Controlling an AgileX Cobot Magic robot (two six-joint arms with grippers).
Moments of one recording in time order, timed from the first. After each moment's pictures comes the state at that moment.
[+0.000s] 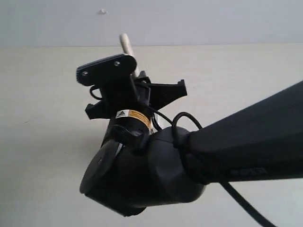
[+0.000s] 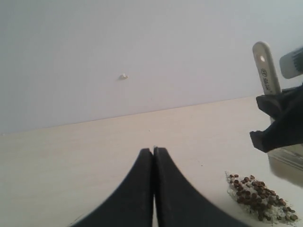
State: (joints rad) left arm -0.48 0.03 0.00 -0.35 0.09 0.33; right arm 1.21 2.01 -1.10 1.49 -1.20 -1.08
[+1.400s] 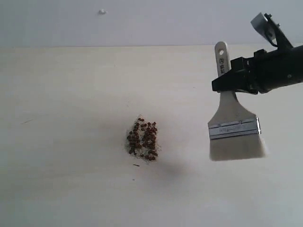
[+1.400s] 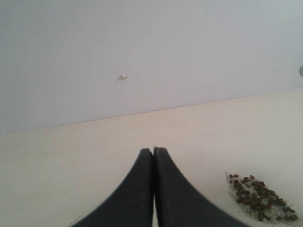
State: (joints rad) left arm -0.48 0.03 0.00 -0.35 0.09 0.33; right arm -0.04 1.75 -0.89 1.27 0.92 -1.19
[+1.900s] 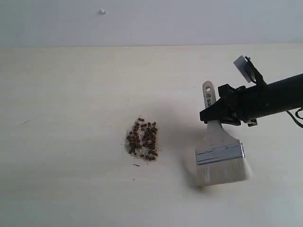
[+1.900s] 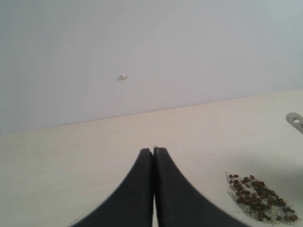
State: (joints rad) left arm -0.48 0.03 0.00 -0.35 0.09 0.33; right arm -0.04 2.03 -0.90 1.37 0.99 -1.22
